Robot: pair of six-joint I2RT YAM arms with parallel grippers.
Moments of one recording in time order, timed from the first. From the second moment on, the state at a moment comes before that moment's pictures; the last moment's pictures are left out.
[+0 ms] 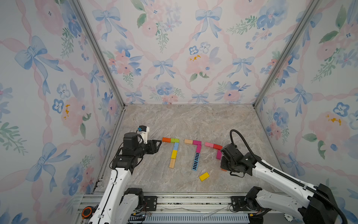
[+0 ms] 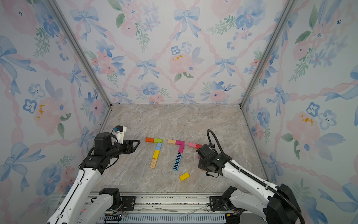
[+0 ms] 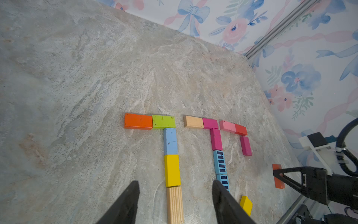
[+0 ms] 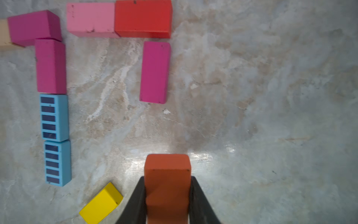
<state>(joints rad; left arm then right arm) -0.04 0.83 0.68 -0.47 0.47 -0.25 0.69 1.07 0.65 -0.82 0.18 0.91</state>
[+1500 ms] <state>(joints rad) -0.04 0.83 0.68 -0.47 0.47 -0.25 0.62 1.40 0.67 -0.57 0.10 0.91</state>
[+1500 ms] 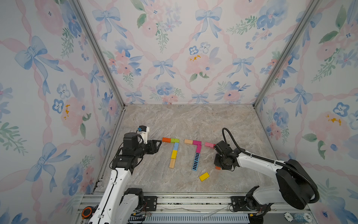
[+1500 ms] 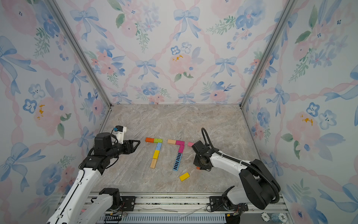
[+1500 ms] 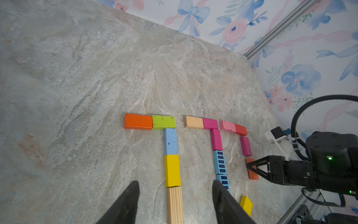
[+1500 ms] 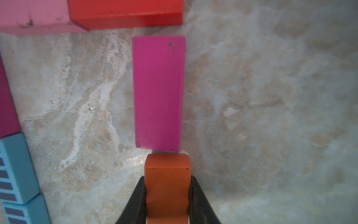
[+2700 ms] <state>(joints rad) -0.05 0.83 0.68 -0.46 0.47 -0.25 0.60 1.42 0.69 -0.51 0.09 0.88</state>
